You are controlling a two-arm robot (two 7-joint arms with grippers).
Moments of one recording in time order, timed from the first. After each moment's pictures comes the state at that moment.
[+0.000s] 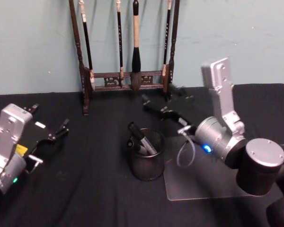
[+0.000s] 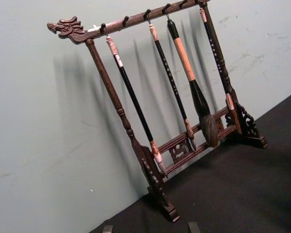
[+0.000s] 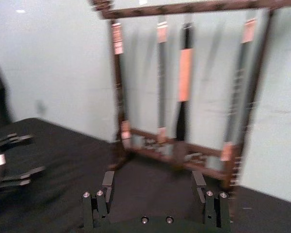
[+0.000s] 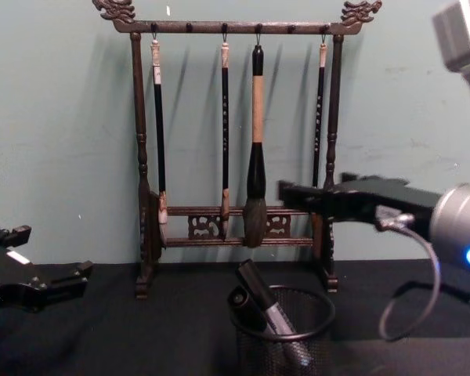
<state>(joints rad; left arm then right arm) -0.20 0.60 0.45 -1.41 -0.25 -0.12 0.03 0.25 0.18 -0.32 -1.53 0.24 0.20 0.25</state>
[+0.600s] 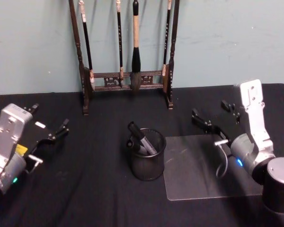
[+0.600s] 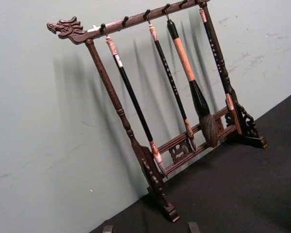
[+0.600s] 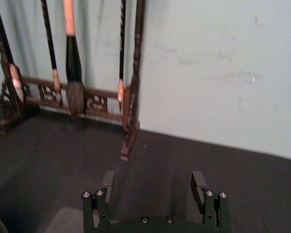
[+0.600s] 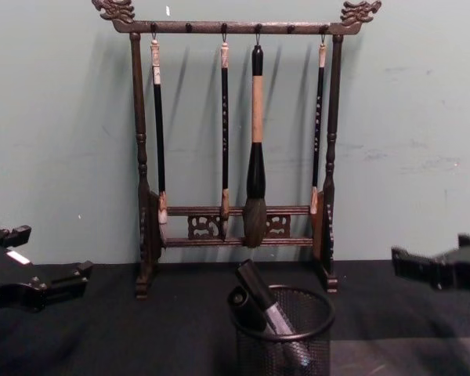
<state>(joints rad) -0.20 0.60 0.45 -1.41 -0.25 -0.12 0.03 0.17 0.20 -0.21 -1.48 0.11 0.19 0.08</state>
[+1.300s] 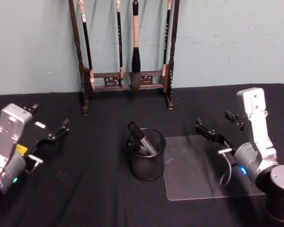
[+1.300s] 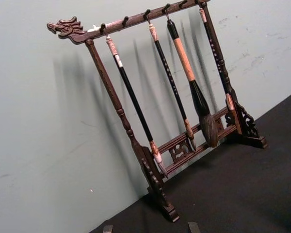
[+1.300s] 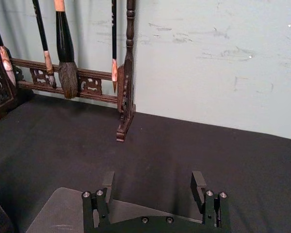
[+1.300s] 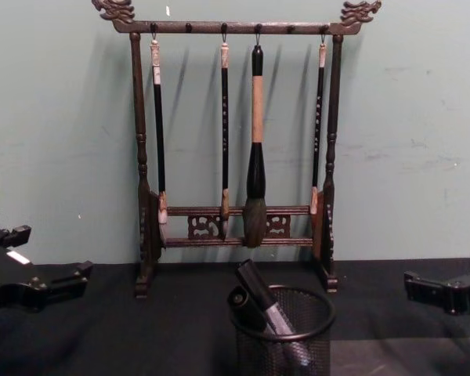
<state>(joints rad) -0.20 0.60 0.45 -1.41 -0.25 -0.12 0.03 0.14 0.19 -0.18 -1.49 0.10 0.22 0.08</state>
